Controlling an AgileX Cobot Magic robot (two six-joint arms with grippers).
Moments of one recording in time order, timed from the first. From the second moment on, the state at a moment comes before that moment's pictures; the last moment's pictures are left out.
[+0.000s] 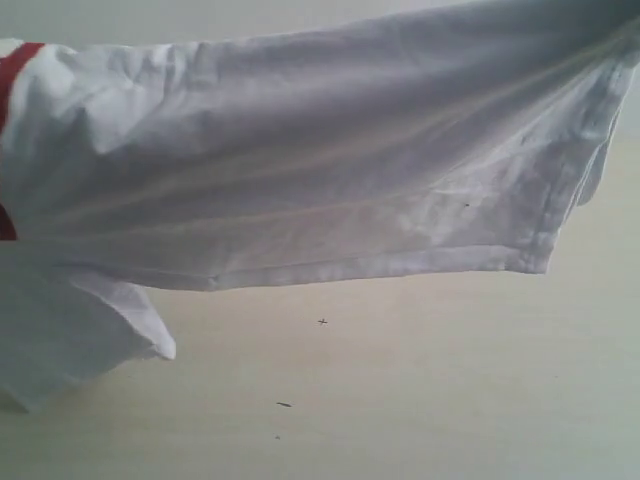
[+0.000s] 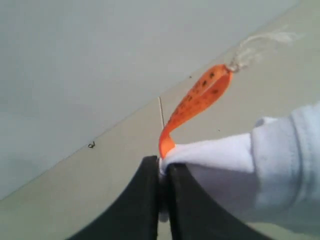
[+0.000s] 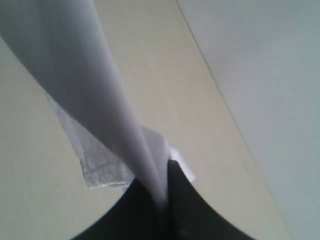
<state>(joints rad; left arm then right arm) -0.01 0.91 -1.14 0.38 0.82 0.38 -0.17 1.13 -1.33 0.49 1.19 -1.29</state>
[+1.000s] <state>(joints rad) -0.01 1.33 -1.14 0.22 0.78 0.60 -0.13 1.56 -1.32 0.36 1.10 -1.16</state>
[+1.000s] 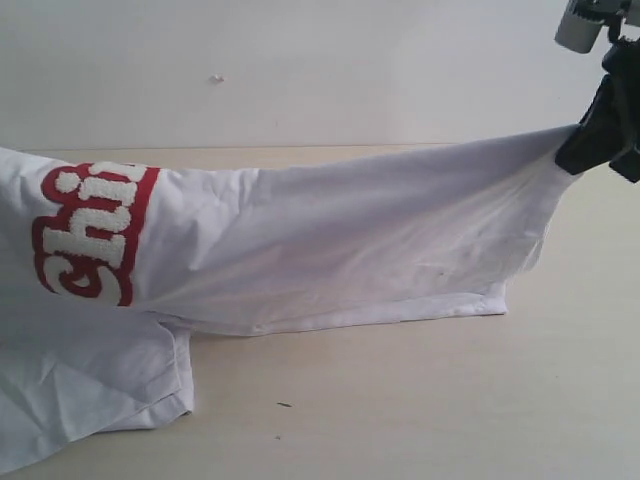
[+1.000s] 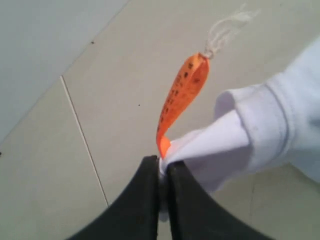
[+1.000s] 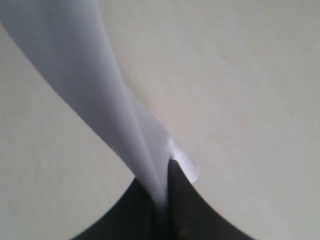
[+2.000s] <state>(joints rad) -0.01 1.31 -1.14 0.08 0.67 0.81 -0.13 1.50 -1.36 0.30 1.04 -1.15</state>
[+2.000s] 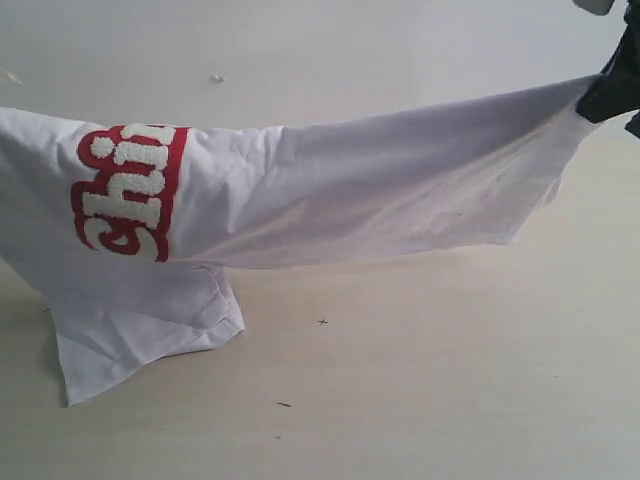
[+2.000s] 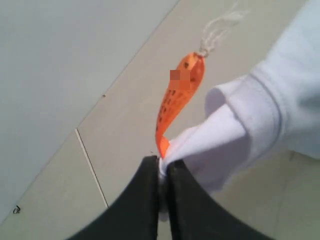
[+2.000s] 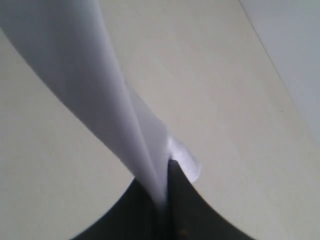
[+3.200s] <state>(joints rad) -0.01 1.84 -1.14 0.04 0.25 0.86 -0.13 1.89 -1.15 0.25 0.21 -1.13</state>
